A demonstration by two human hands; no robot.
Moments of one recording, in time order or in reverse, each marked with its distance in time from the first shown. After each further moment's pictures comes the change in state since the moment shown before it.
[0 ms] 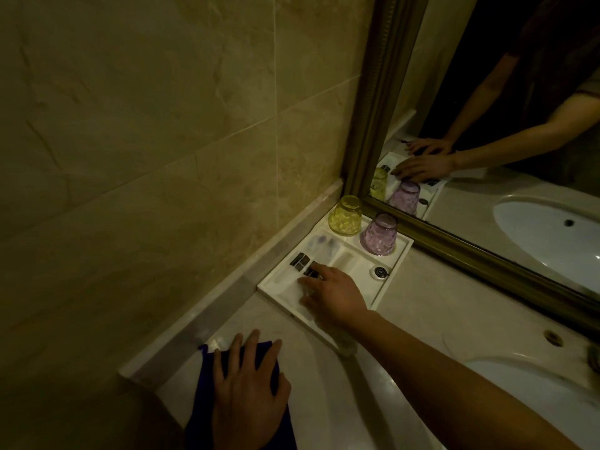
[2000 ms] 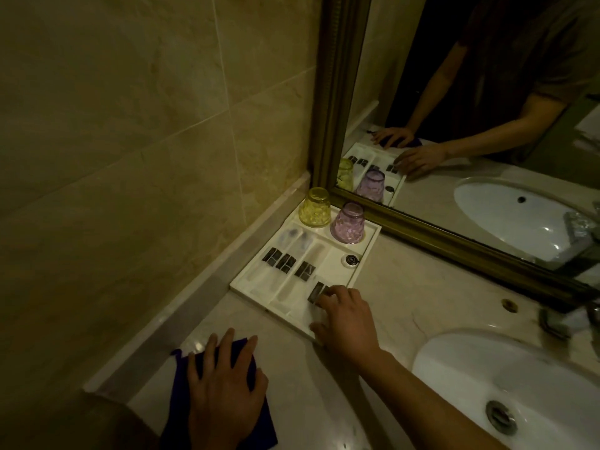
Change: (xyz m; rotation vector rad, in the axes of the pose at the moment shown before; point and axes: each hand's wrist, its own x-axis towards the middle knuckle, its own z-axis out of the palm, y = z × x) left_hand -0.001 0.002 0.000 0.024 -0.033 -0.011; right_hand -0.097 0.009 0.009 0.018 0.182 0.281
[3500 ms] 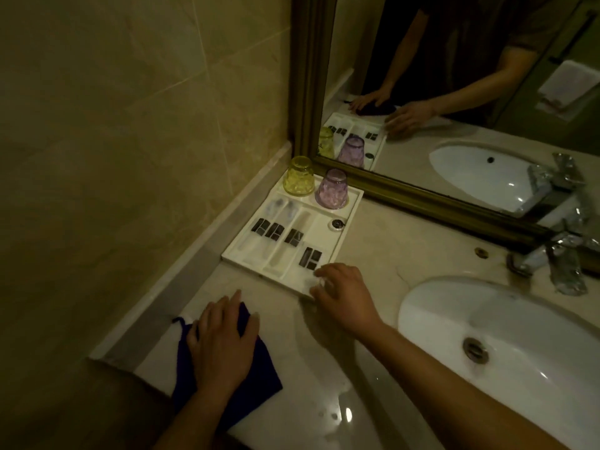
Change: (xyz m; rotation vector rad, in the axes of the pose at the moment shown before) left_hand 0.007 -0.012 -0.008 -0.278 -0.093 -0.040; right_hand -0.048 -0.020 -0.034 0.360 -0.034 0.160
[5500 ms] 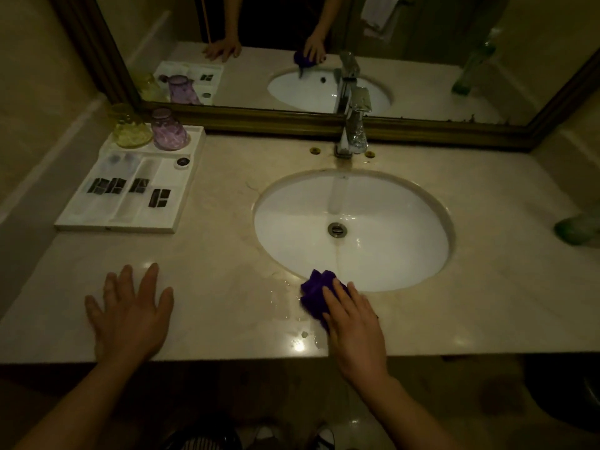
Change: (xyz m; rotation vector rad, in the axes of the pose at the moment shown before) left_hand -0.071 0.017 0.051 0.390 0.010 0.326; right_hand -0.333 0.097 -0.007 -0.314 0.311 0.474
